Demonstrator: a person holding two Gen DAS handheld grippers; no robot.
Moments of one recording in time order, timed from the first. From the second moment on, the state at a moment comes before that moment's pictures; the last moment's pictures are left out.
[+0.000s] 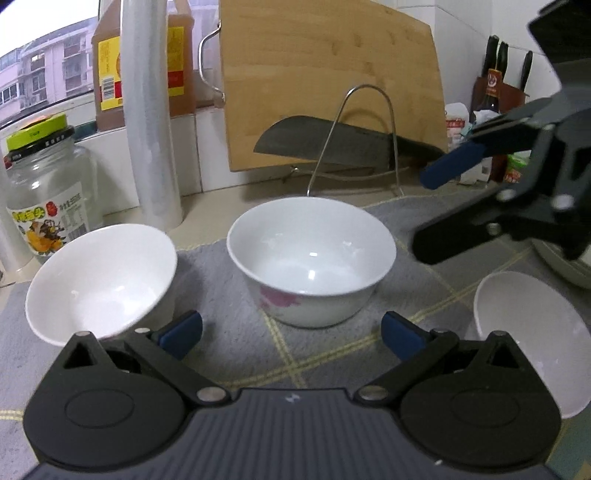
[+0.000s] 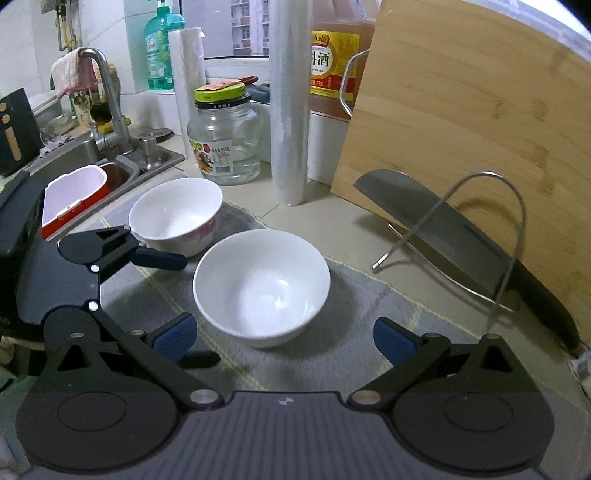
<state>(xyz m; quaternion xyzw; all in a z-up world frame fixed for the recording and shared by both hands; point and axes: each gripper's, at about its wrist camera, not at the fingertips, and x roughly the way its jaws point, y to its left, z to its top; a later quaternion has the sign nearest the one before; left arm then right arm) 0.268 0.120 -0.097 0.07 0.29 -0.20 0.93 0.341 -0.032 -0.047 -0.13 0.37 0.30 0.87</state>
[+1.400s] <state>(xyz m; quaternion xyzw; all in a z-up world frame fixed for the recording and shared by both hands) 0.284 0.109 -0.089 0.06 0.28 -0.22 0.93 0.404 -0.005 -0.072 -0.10 0.42 0.33 0.84</state>
